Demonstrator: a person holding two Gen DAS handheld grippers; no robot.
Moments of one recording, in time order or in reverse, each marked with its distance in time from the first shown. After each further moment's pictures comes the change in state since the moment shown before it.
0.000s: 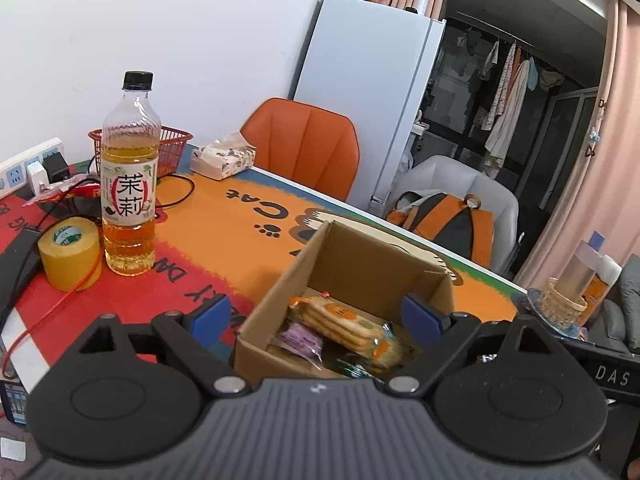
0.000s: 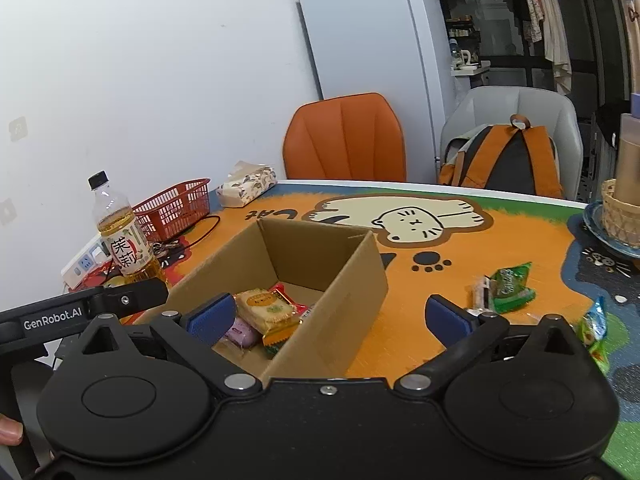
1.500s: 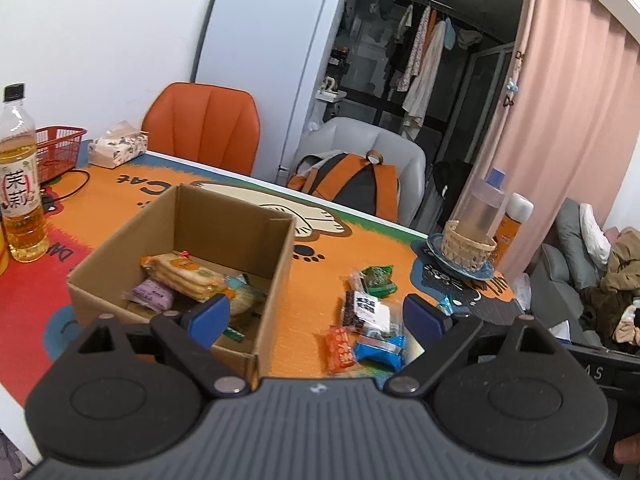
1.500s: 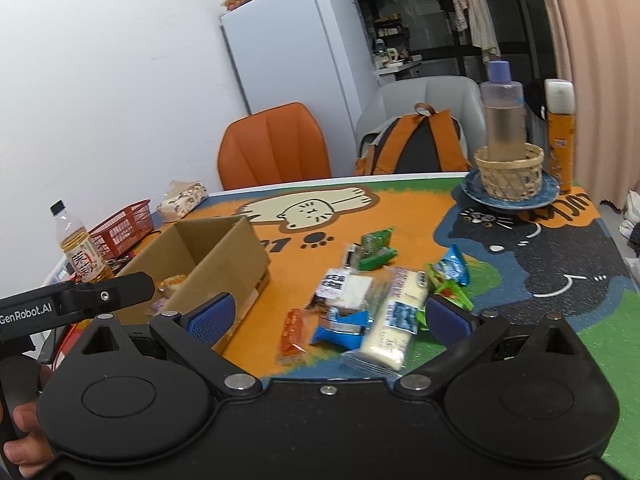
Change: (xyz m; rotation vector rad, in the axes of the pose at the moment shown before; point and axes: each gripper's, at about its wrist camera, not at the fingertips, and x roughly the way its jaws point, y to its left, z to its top) left arm -0.016 -0.104 -0.037 0.141 0.074 -0.205; right arm -0.082 -0.098 -0.037 0.141 -0.027 -0.124
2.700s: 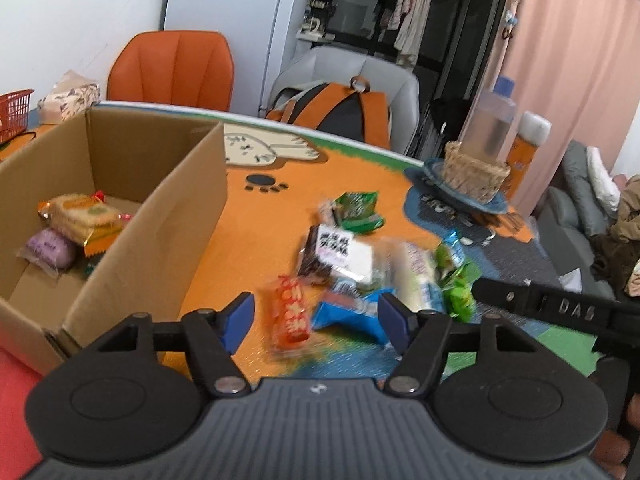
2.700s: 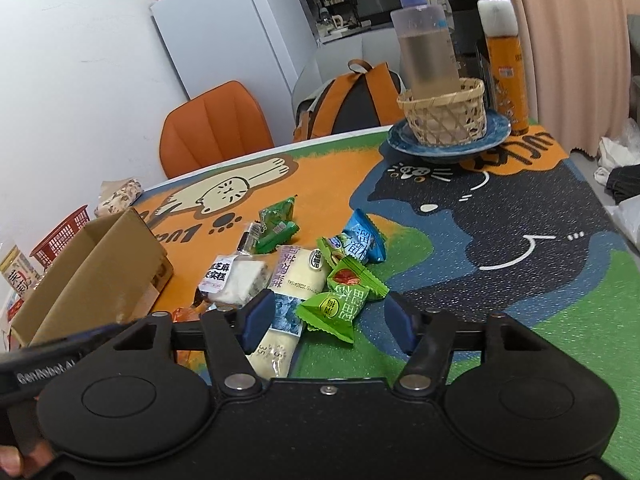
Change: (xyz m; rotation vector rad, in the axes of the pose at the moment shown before) left arm 0.108 -0.045 -0.040 0.063 0.170 0.016; right arm 0.066 -0.084 -0.010 0.121 0.088 -0.061
